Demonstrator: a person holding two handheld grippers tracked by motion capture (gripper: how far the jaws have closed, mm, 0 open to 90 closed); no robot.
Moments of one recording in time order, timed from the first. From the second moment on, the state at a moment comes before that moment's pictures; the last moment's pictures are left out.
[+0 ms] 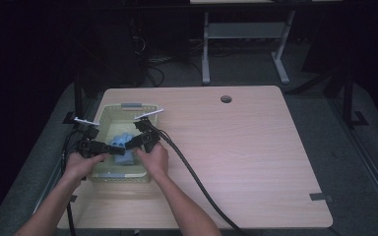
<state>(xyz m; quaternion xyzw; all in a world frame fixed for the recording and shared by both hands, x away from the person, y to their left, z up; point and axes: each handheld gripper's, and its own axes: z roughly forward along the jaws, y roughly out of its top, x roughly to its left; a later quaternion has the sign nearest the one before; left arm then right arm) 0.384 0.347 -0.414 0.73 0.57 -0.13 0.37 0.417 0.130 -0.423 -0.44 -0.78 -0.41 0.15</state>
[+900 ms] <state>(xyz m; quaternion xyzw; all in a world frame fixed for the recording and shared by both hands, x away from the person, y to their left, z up) 0.396 0.330 -0.420 0.77 0.59 -0.09 0.24 0.410 0.135 -0.401 -0.43 -0.81 -0.38 0.07</state>
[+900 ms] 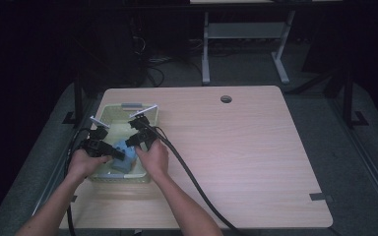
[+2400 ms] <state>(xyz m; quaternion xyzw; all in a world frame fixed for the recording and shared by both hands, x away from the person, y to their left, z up) 0.402 0.341 -0.401 0.73 0.62 -0.05 0.27 0.410 0.095 -0.382 -0.44 -0.79 -0.43 0.07</state>
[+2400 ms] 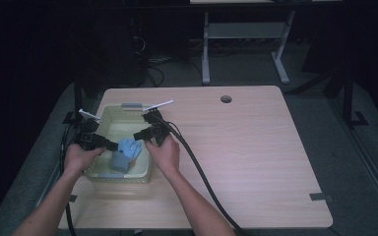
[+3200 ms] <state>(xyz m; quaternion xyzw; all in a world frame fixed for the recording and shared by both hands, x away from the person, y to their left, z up) 0.400 0.333 -0.389 0.74 0.60 -0.06 0.31 0.403 0.057 -0.369 -0.44 -0.76 -0.47 0.08</state>
